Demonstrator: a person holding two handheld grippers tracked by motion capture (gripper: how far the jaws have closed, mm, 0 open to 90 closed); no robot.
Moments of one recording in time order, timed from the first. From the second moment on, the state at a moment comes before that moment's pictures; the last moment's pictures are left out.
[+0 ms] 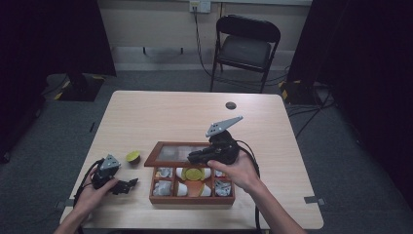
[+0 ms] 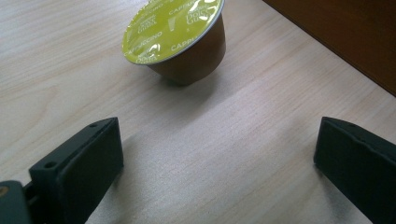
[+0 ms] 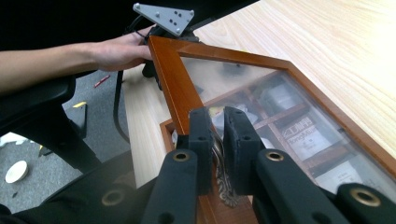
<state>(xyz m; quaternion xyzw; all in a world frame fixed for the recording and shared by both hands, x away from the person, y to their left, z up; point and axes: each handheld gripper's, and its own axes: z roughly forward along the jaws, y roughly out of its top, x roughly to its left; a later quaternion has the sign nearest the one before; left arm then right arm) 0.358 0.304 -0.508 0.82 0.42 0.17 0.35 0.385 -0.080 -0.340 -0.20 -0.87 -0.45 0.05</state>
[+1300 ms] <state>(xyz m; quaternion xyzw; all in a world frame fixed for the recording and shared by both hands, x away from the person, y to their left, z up) 0.358 0.304 -0.508 0.82 0.42 0.17 0.35 0.347 -0.075 -0.397 -0.18 -0.89 -0.42 0.03</state>
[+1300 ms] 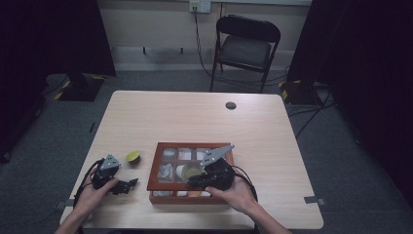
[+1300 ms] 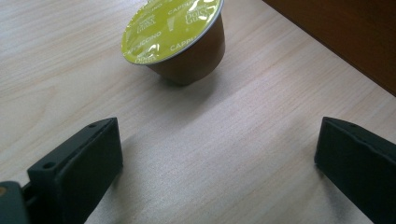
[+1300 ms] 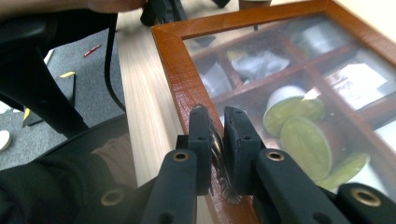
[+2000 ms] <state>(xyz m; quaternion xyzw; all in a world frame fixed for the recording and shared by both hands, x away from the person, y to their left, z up) 0.358 0.303 -0.508 0.82 0.42 0.17 0.35 0.342 -0.074 -0.432 -0.19 -0.89 -0.41 0.05</state>
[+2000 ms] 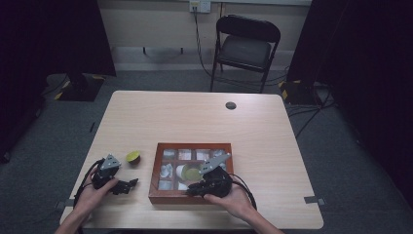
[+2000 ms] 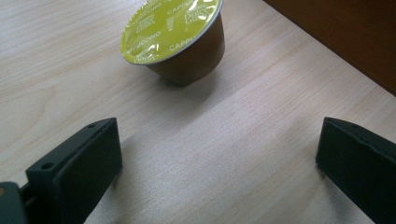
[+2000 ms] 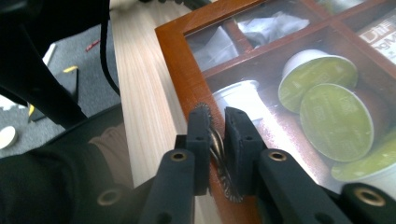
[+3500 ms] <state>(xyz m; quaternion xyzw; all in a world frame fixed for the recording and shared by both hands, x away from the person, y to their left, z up) 0.355 0.301 -0.508 0.81 0.44 0.18 0.34 0.375 -0.245 -0.502 -0.52 -0.77 -0.31 -0.22</state>
